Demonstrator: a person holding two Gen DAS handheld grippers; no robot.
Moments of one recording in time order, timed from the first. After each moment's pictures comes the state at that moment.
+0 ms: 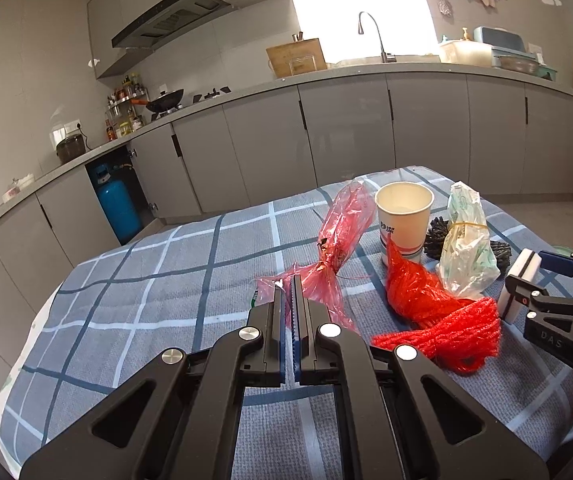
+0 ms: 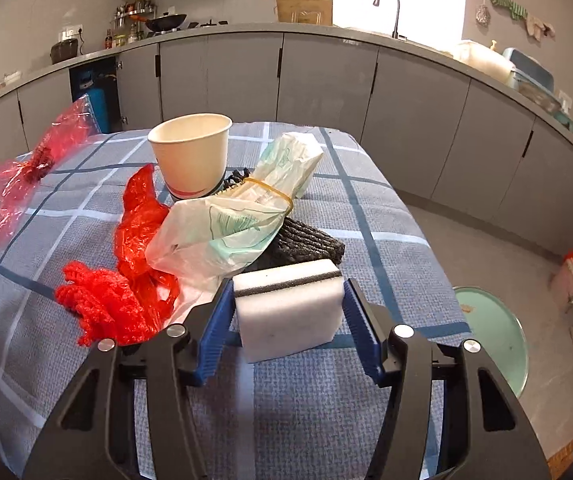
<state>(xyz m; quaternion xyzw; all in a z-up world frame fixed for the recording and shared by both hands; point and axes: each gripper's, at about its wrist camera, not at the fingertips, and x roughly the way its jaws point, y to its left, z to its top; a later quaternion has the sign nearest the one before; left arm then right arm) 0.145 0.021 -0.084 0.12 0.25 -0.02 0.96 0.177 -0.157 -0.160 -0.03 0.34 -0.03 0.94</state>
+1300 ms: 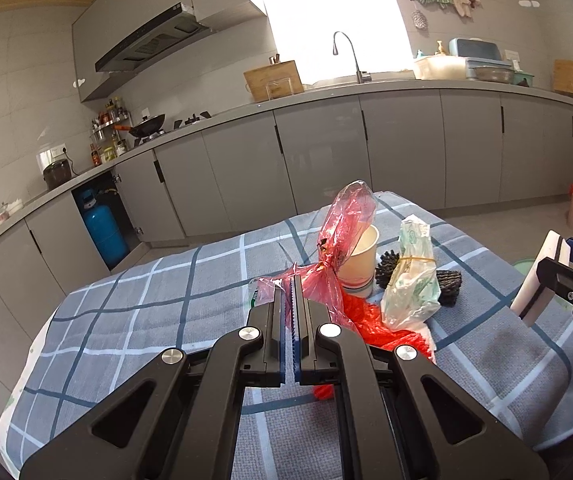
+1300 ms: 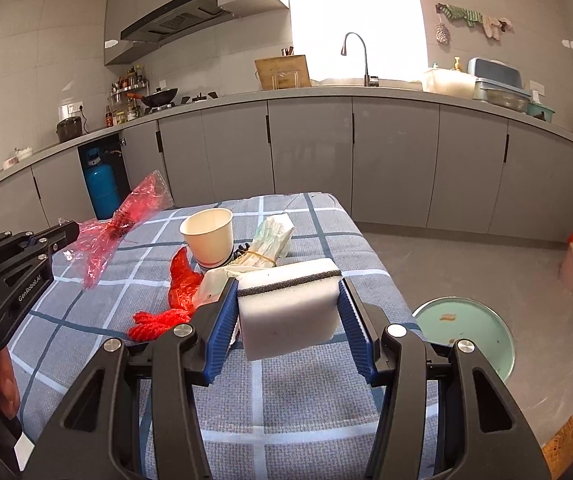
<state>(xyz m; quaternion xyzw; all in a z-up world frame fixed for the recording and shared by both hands) 0.123 -0.025 -0.051 0.13 0.22 -0.06 0.97 0.084 -0.184 -0.085 0.05 0.23 -0.03 0.97</state>
